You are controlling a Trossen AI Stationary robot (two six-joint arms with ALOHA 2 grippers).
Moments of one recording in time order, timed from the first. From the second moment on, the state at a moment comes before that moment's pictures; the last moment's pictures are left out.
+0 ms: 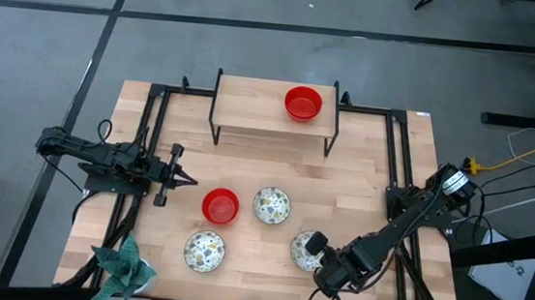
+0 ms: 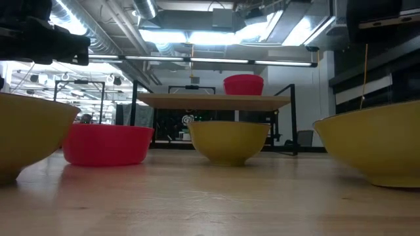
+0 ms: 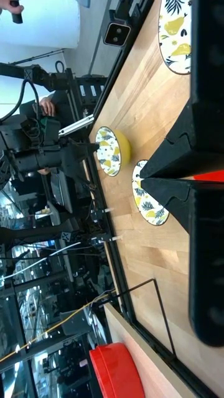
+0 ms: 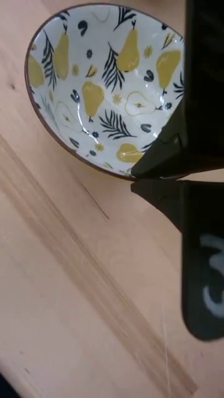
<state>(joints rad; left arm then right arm) -0.19 0.03 0.01 0.03 -0.05 0.20 0.73 1.71 1.22 -0.87 0.11 -0.22</state>
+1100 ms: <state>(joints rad) -0.19 0.03 0.01 0.03 -0.05 0.20 0.74 1.71 1.15 -0.79 0.09 -0.22</state>
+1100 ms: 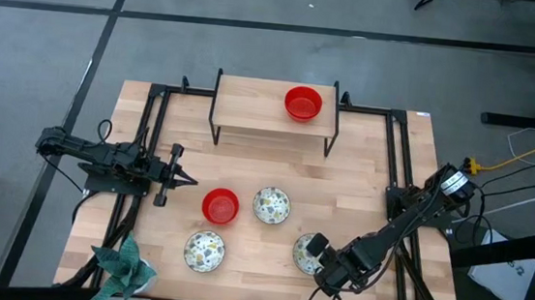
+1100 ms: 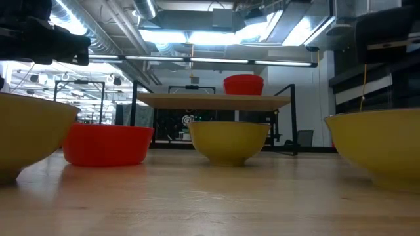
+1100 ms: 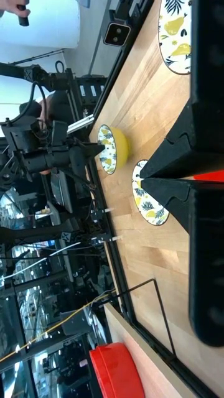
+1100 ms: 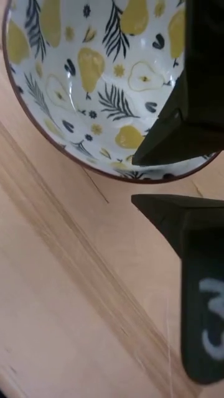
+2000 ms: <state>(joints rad) -0.19 0.03 0.01 0.03 -0.05 0.20 0.73 1.71 1.14 -0.78 0.16 -0.27</state>
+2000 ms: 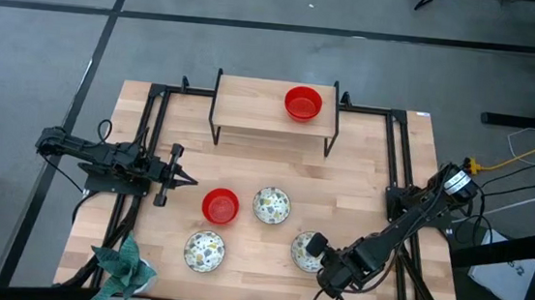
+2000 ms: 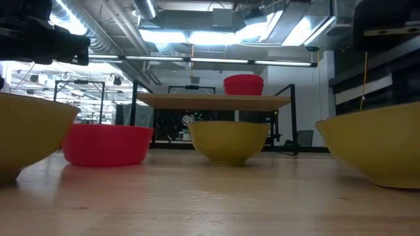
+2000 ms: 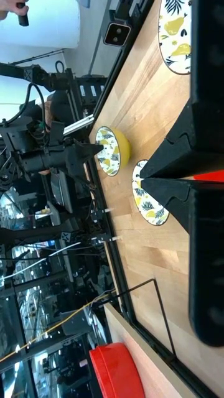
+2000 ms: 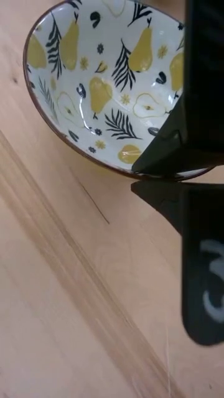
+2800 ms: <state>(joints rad) -0.19 0.02 0.01 0.03 -0.05 0.20 0.69 1.71 1.33 -0.89 0.26 -0.35</state>
